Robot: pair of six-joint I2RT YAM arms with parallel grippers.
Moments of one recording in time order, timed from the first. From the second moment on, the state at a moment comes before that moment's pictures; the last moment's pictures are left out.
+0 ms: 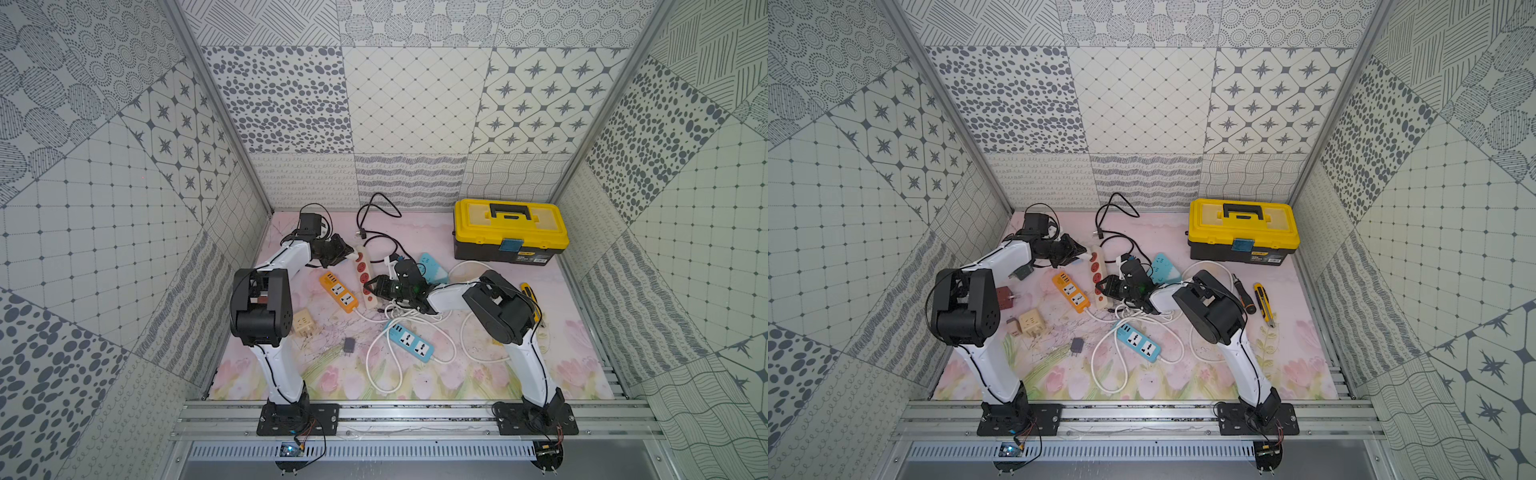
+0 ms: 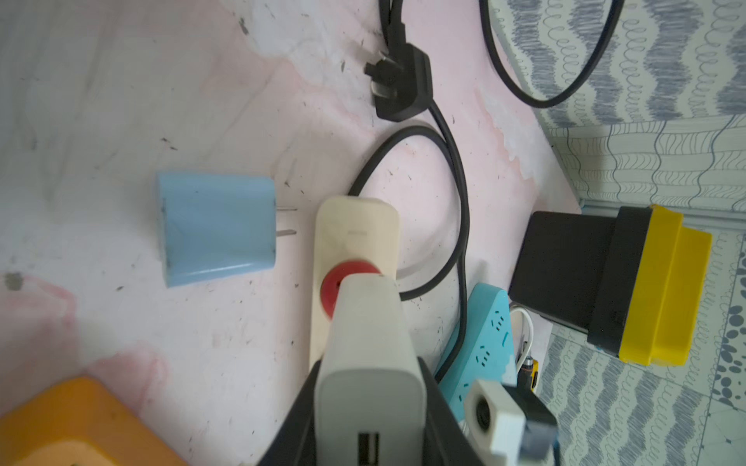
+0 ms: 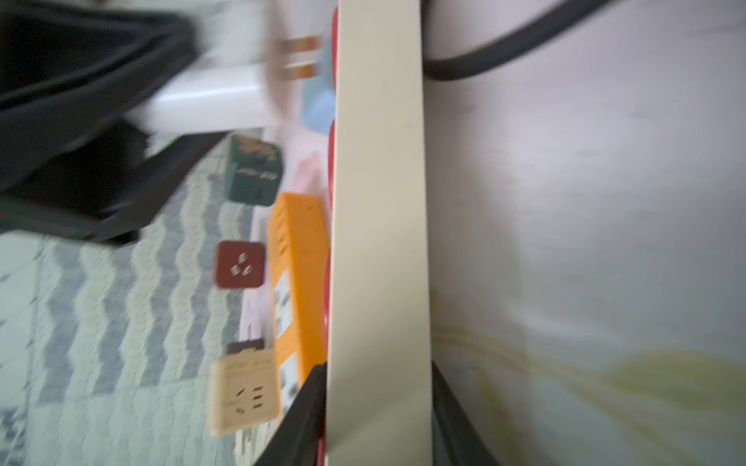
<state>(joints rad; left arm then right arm) 0.01 1.90 1.41 -0.46 0.48 -0.61 0.77 2.23 1.26 0.48 -0.27 1.01</state>
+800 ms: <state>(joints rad) 0.14 1.85 1.41 -0.42 0.44 -0.64 0.71 2.29 1.35 0.47 -0.31 1.08</state>
